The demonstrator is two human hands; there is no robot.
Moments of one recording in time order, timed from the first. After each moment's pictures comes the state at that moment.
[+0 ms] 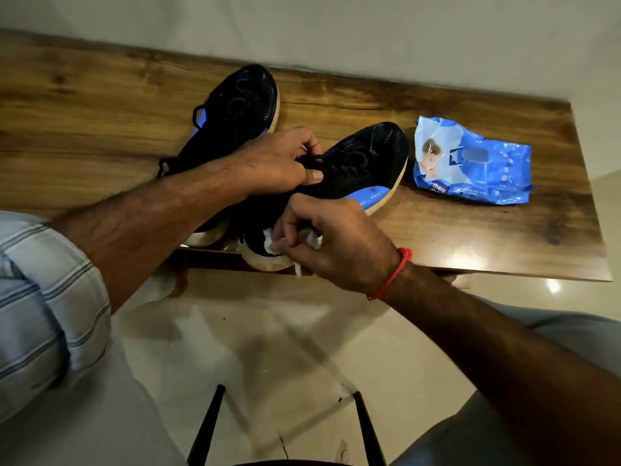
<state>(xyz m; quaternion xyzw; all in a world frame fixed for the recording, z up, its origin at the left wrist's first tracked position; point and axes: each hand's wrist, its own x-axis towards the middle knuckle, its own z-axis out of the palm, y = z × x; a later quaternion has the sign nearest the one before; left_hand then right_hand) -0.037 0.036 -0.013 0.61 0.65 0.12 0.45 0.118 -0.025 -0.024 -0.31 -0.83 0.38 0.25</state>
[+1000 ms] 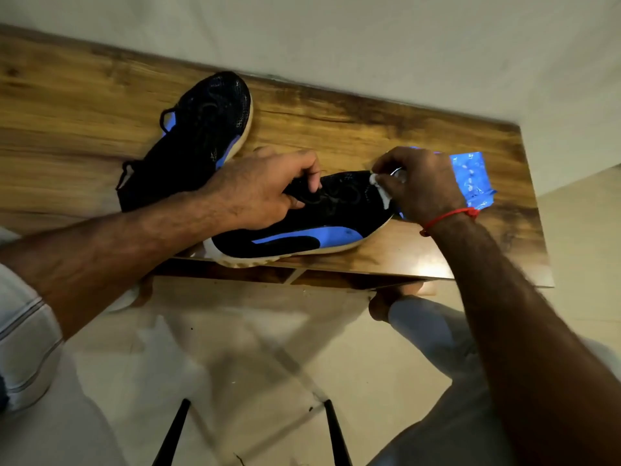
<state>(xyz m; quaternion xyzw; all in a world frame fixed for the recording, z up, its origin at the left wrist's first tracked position) -0.022 0.017 -0.012 0.76 0.55 0.11 0.33 0.227 0.066 -0.021 -0.59 -0.77 0.17 0.16</state>
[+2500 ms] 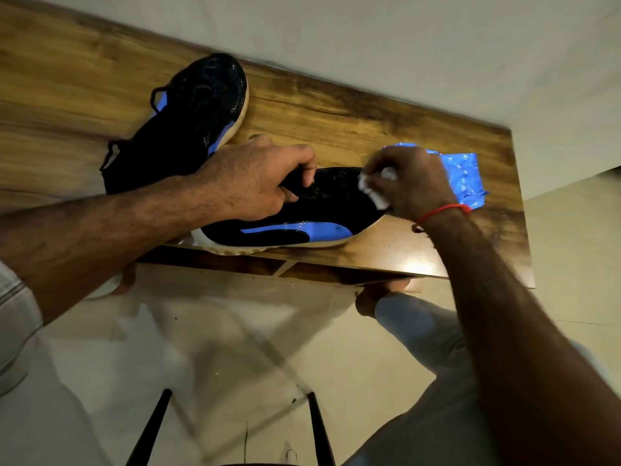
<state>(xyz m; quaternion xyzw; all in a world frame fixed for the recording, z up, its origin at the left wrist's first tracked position) -0.022 0.019 -0.020 0.77 0.57 0.07 0.28 0.224 0.065 -0.021 -0.61 -0.76 0.19 0.13</state>
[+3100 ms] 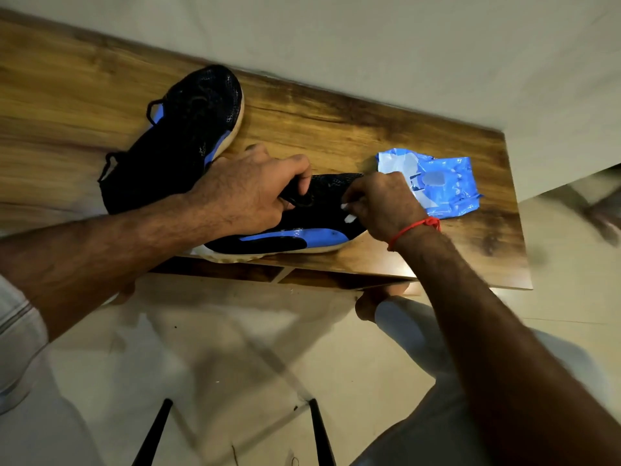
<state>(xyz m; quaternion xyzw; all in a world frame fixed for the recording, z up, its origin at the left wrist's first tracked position) -0.018 0.012 -0.018 0.78 0.57 0.06 0.24 0.208 0.051 -0.030 -0.57 -0.81 0.15 -0.01</state>
